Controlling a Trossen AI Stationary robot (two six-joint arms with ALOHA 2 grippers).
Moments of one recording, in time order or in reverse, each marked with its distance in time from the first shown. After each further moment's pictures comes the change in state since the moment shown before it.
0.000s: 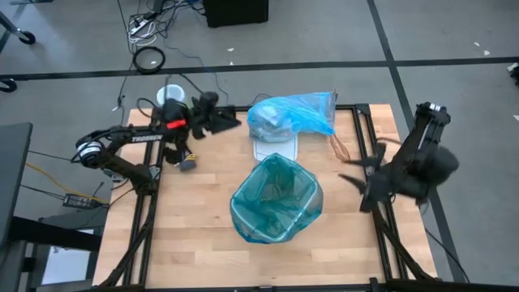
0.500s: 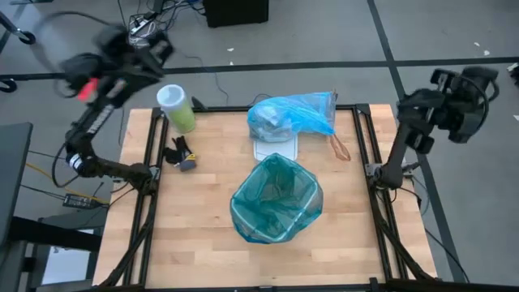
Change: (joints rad) left arm 0.330 -0.110 0.861 -0.138 0.421 -0.235; right arm 0.174 -0.333 0.349 -0.234 -0.565 -0.649
